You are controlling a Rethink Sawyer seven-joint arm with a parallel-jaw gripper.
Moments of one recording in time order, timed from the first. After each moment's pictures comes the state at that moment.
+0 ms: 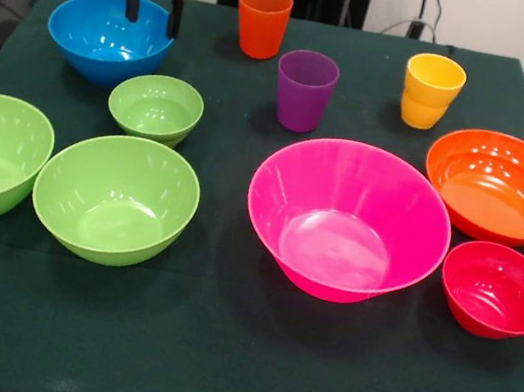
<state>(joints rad) -0.81 -0.69 0.33 1.91 -0.84 0.44 2.20</state>
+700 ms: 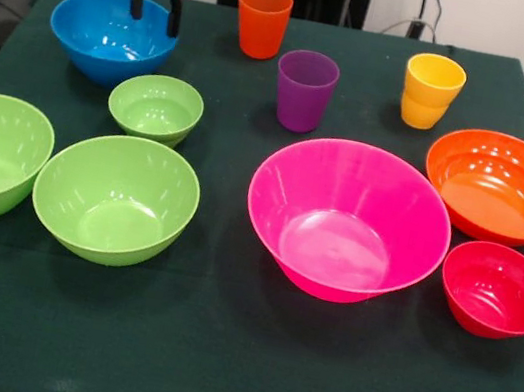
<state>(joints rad) -0.80 -0.63 0.24 1.91 -0.77 0.39 2.20</state>
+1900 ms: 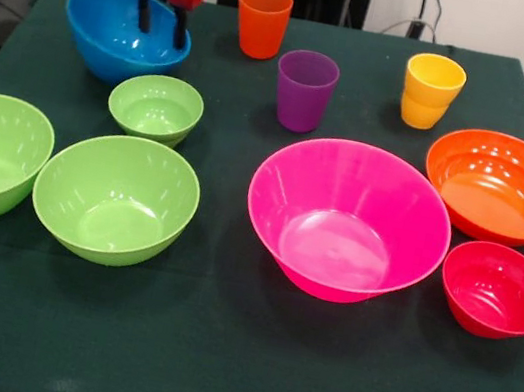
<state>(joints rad) -0.86 -0.59 0.28 1.90 -0.77 0.39 2.20</state>
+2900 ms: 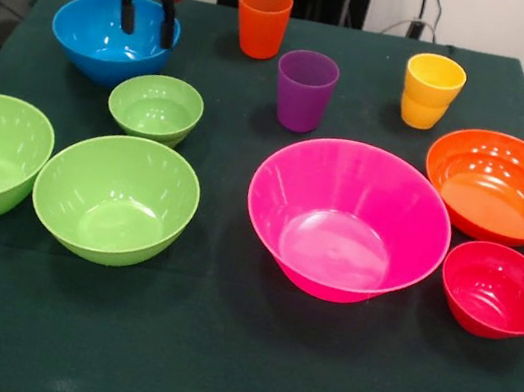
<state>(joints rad) -0.90 -0.68 0.41 1.90 -0.75 0.40 2.20</state>
